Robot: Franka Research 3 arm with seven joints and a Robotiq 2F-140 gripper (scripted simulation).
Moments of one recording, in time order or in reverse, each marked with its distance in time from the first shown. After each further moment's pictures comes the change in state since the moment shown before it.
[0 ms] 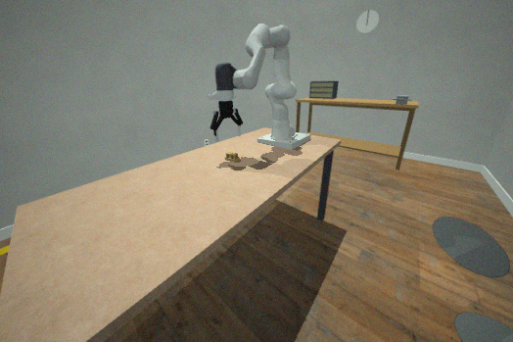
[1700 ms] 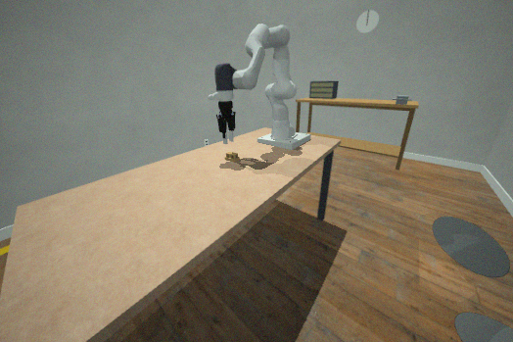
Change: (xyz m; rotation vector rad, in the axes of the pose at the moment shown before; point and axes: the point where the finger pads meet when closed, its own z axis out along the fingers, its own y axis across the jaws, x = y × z) arm 0.001 0.000 0.002 0.001 -0.009 -0.268
